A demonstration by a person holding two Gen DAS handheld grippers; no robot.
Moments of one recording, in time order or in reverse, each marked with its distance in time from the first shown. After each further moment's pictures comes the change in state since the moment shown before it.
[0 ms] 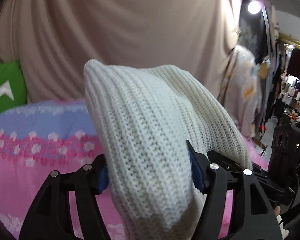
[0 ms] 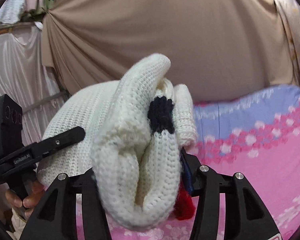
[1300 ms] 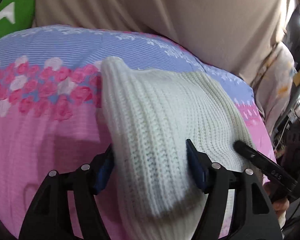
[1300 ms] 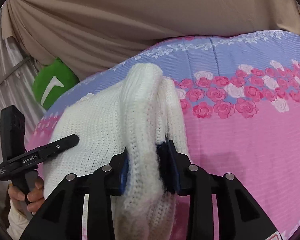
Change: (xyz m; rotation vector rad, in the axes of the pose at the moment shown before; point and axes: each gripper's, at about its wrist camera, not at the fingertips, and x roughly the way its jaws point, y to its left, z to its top) left arm 0.105 0.098 -0.045 -0.235 0.216 0.028; right arm 0.085 -0.023 -0.001 -0.009 0.138 -0.095
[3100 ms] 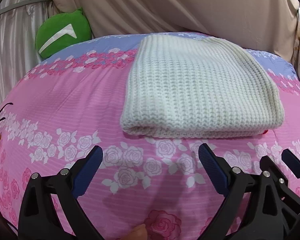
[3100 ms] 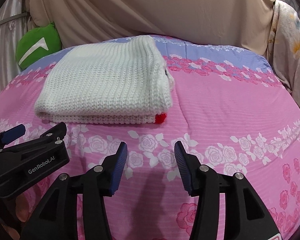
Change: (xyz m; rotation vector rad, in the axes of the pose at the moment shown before) left arm -0.047 -0.083 -0.148 0.054 -0.110 0.510; right arm -0.054 0.053 -0.137 -0.186 0.028 -0.354
